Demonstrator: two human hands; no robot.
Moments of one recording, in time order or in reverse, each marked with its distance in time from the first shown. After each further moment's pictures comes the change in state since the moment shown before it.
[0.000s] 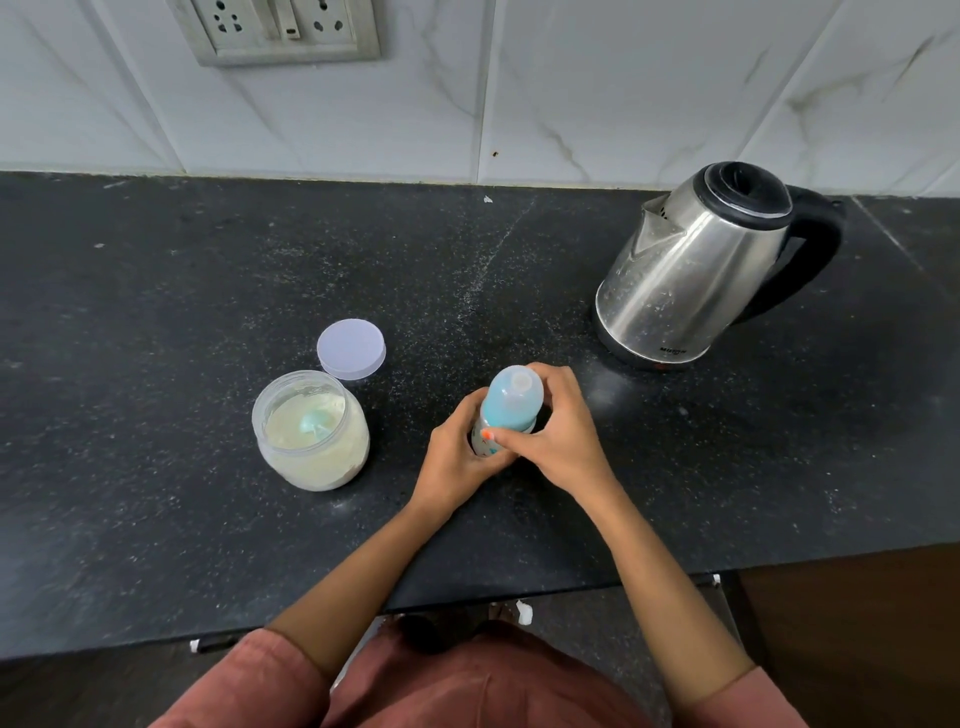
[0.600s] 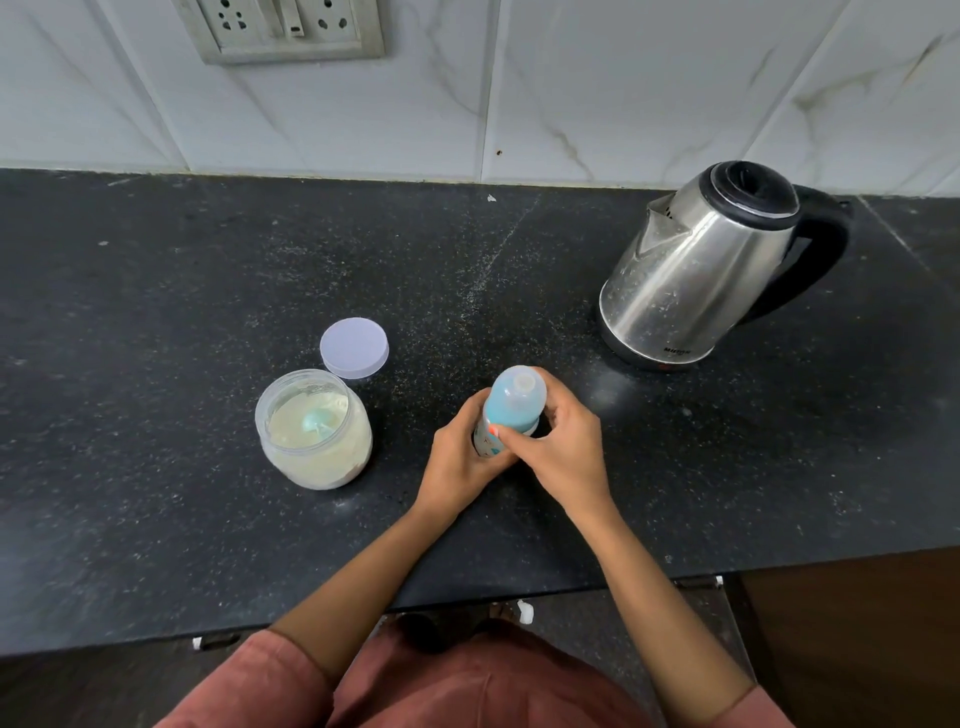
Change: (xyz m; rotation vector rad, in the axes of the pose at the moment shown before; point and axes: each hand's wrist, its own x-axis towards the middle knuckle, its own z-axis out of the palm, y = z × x) left_hand -0.003 0.002 0.002 -0.010 0.030 0.002; right_hand -0.012 -0.005 0.011 0.096 0.139 -0.018
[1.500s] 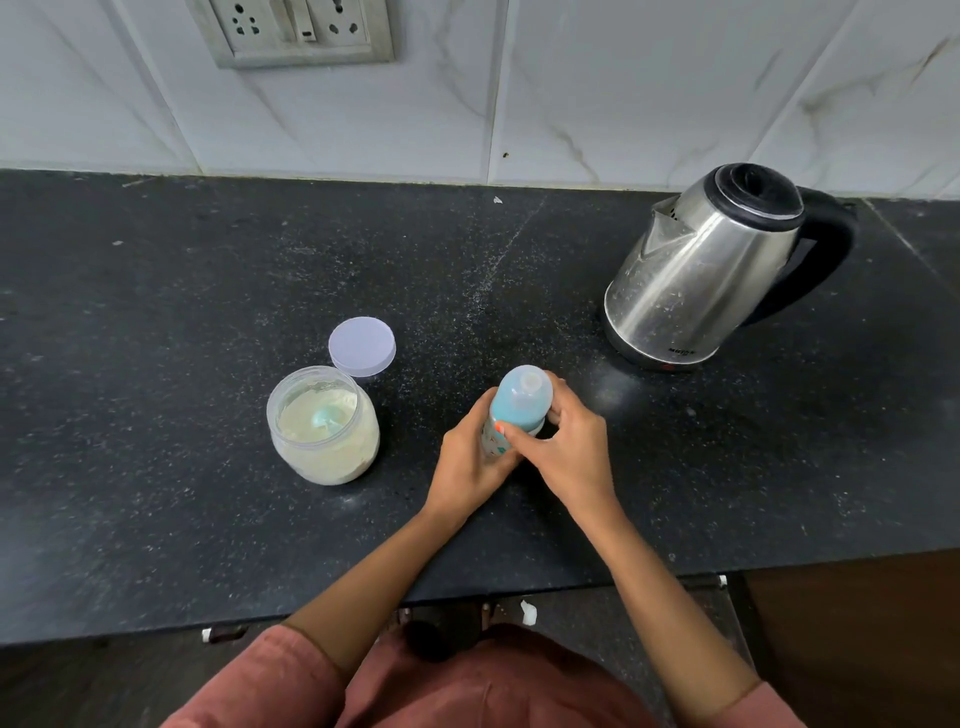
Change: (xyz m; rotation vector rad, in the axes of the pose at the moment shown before) left_hand -0.003 -0.001 0.004 0.012 0.014 0.041; right_hand -0.003 0.000 -0.001 -0.088 -0.003 -0.024
